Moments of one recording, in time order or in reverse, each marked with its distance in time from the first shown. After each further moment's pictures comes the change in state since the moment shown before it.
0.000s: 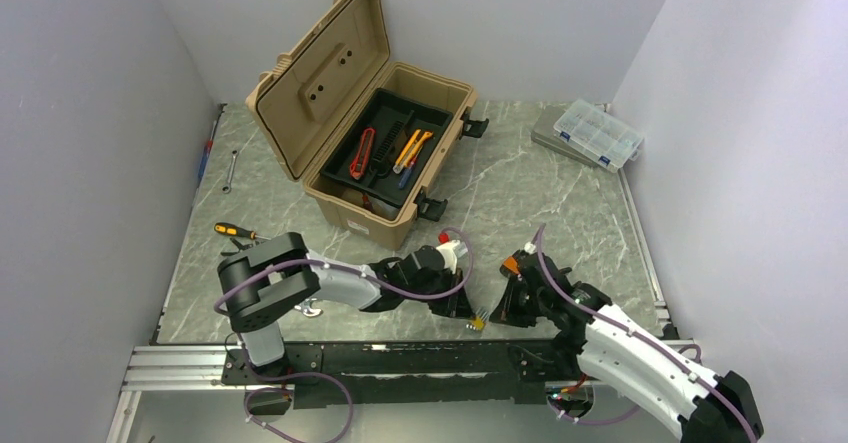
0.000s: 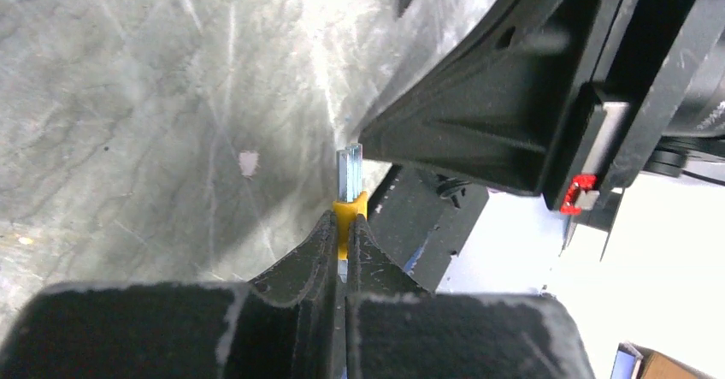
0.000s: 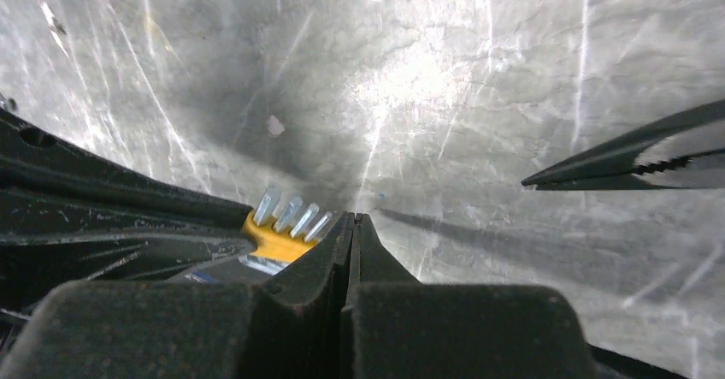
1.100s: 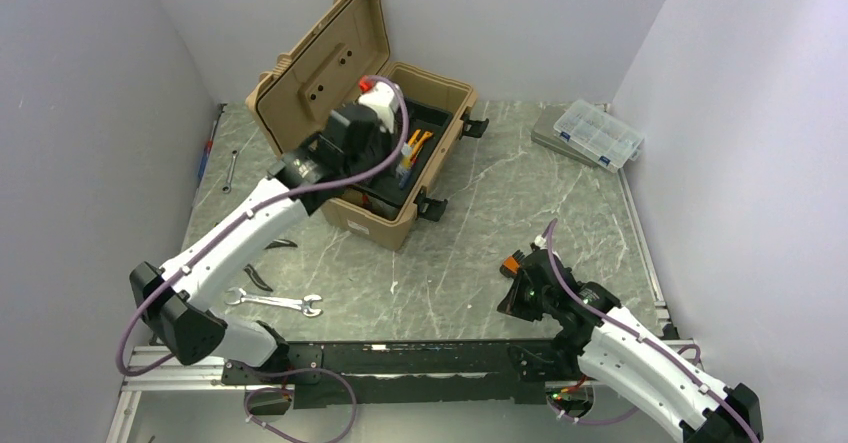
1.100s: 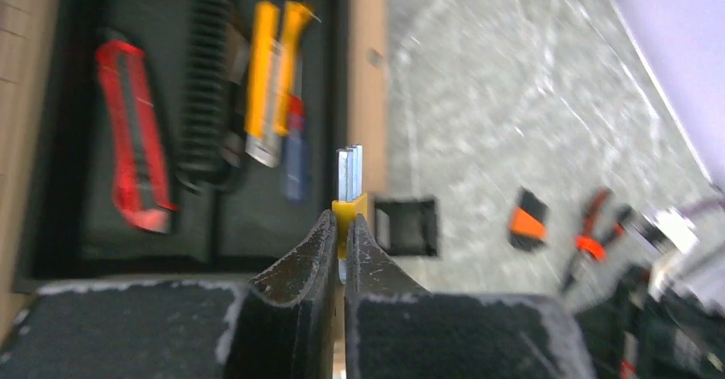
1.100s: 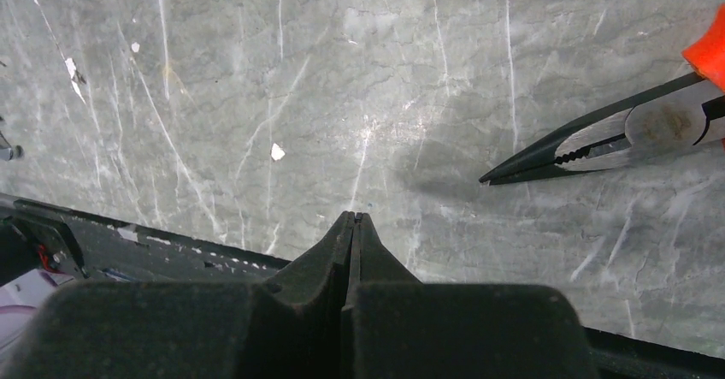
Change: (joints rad) left arm 0.402 -0.367 0.721 -0.994 -0.399 0.598; right arm 0.000 -0.063 0.086 -0.134 0.164 0.000
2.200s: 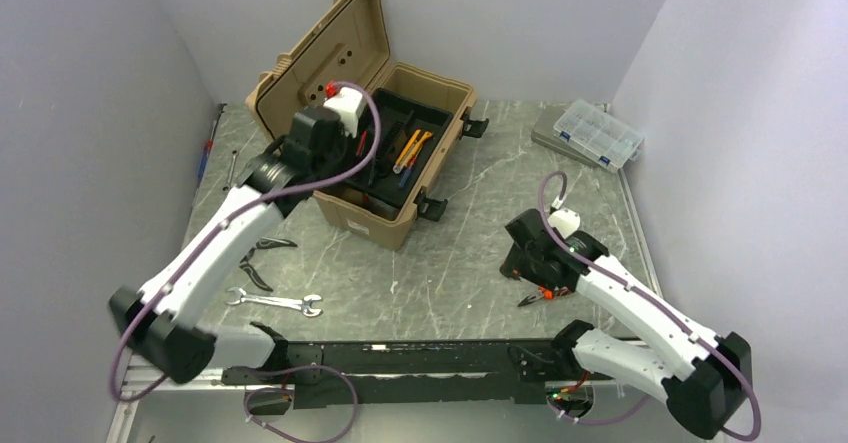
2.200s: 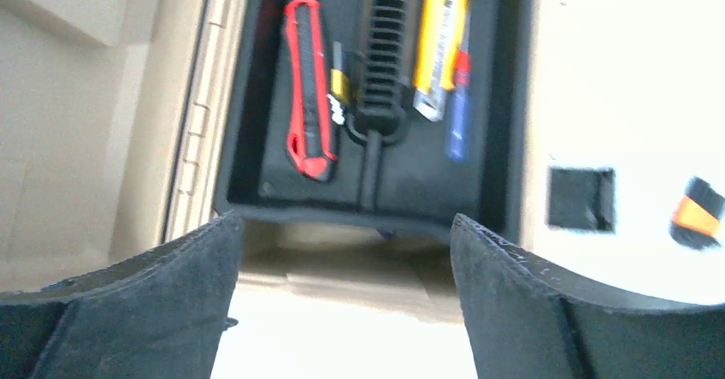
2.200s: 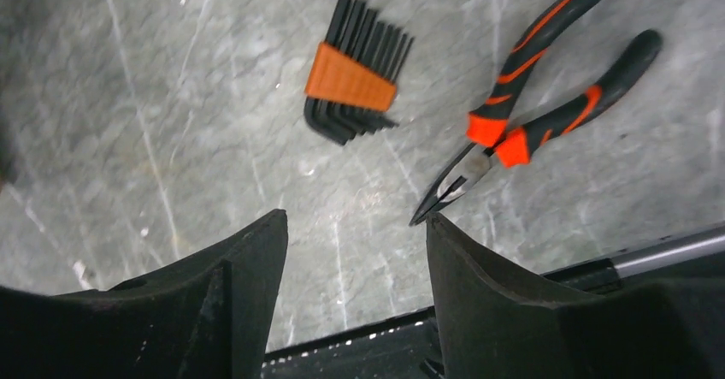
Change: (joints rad) left arm 0.225 -0.006 -0.008 -0.090 -0.110 0.224; right arm 0.000 0.312 0.391 -0.253 0.388 0.142
